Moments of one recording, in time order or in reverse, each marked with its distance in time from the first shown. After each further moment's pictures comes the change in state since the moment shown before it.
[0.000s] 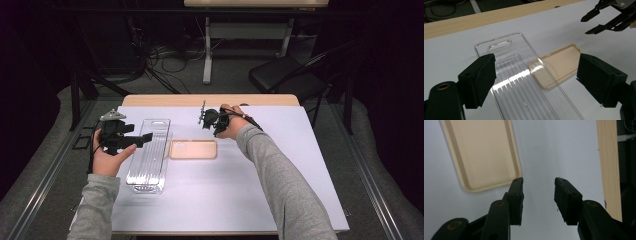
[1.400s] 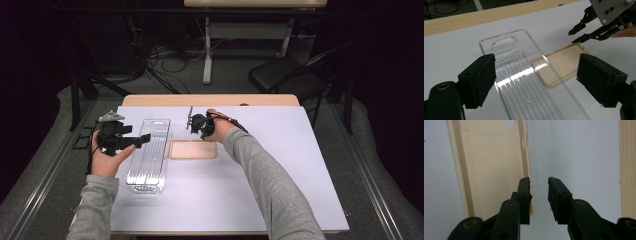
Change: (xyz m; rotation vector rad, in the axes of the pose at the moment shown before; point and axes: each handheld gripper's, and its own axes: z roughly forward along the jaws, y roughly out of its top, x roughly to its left) left arm 0.005 -0.005 0.000 0.004 0.016 -0.015; right arm 0.011 0.031 0.033 -0.066 0.073 -0.066
